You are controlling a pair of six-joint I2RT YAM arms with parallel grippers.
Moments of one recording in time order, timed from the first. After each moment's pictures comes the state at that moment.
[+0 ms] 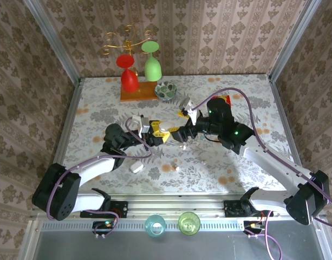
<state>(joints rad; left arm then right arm) -0.56 1.27 0.48 0.99 0.90 -0.20 0.60 1.21 1.04 -0.20 -0.44 -0.11</state>
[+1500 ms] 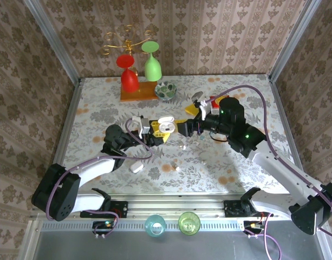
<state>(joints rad) -0.56 1.27 0.47 1.01 0.86 -0.16 0.56 1.11 1.03 -0.19 -0.41 0.13</state>
